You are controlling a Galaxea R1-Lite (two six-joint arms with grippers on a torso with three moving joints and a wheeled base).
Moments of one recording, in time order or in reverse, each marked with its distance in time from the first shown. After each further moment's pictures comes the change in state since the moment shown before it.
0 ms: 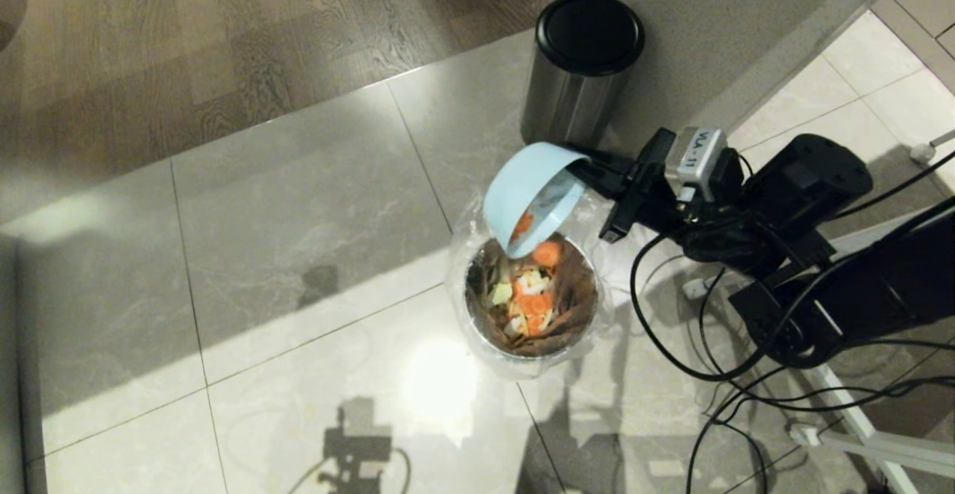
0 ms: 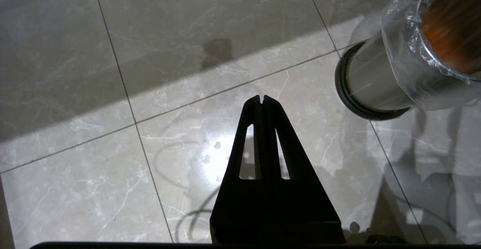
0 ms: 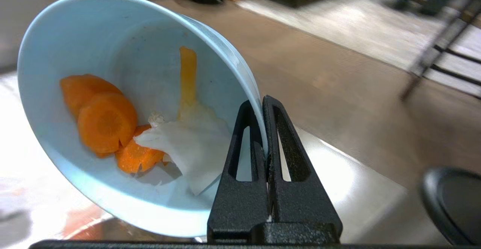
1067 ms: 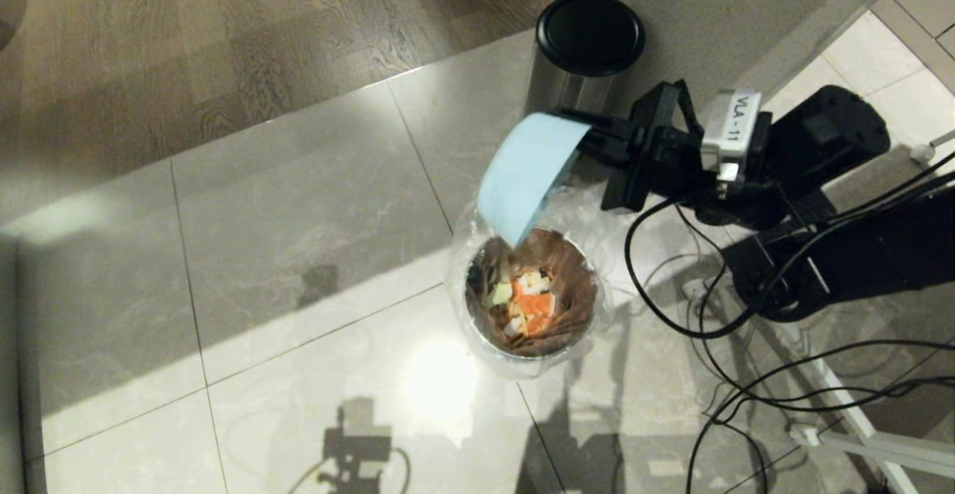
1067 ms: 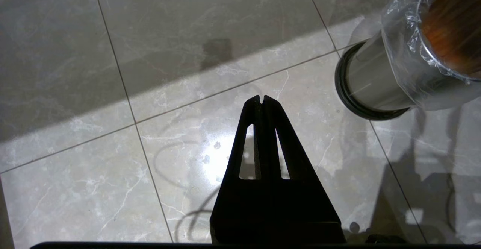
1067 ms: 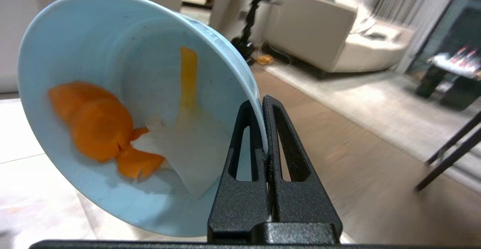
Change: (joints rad) left arm 0.000 0.000 0.000 0.000 0.000 0.000; right arm -0.009 0.012 -0.193 -0.001 0.254 0.037
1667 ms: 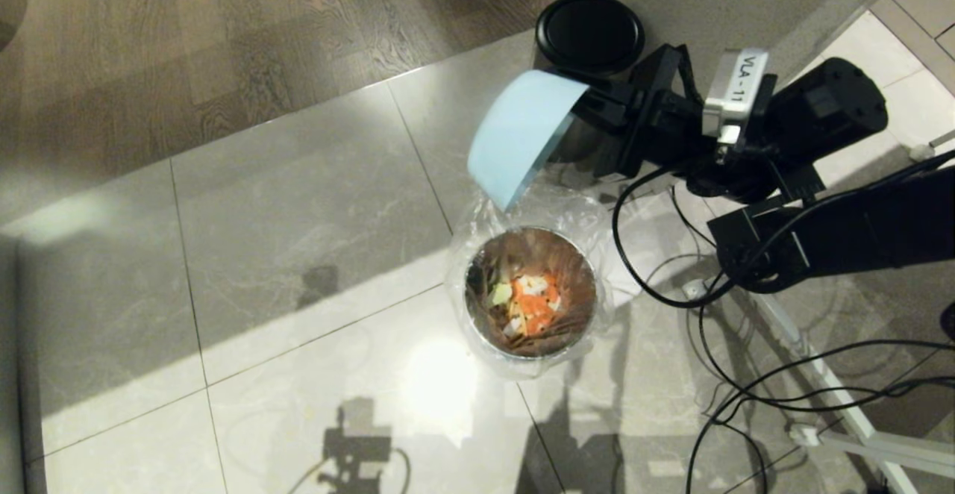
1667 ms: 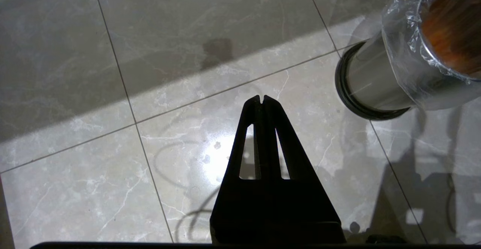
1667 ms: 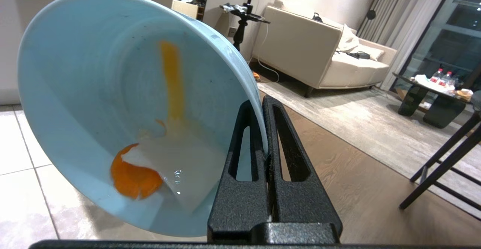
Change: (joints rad) left arm 0.000 0.000 0.000 0.000 0.000 0.000; right arm 0.006 0.039 -0.151 0.000 -0.004 0.049
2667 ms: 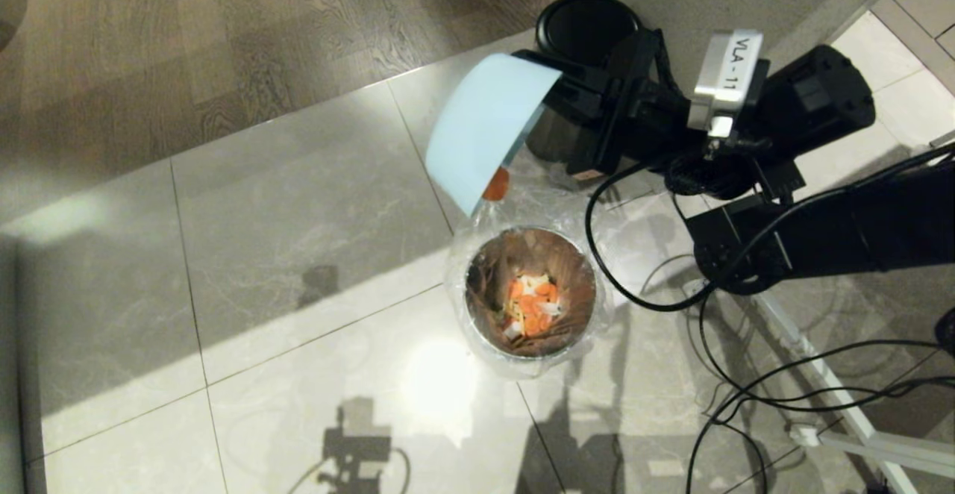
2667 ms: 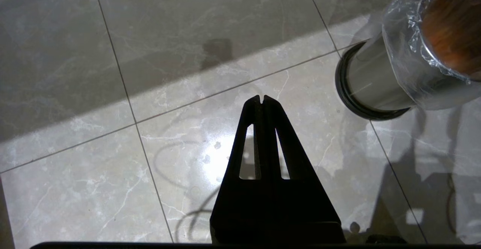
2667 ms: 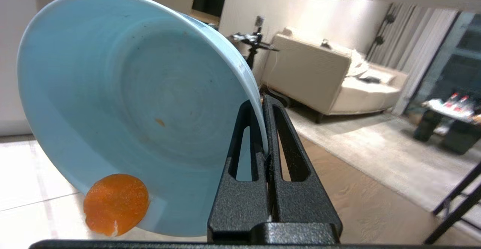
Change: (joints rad) left arm 0.000 0.000 0.000 0.000 0.000 0.000; right arm 0.090 -0.002 -0.040 0.000 0.000 0.023
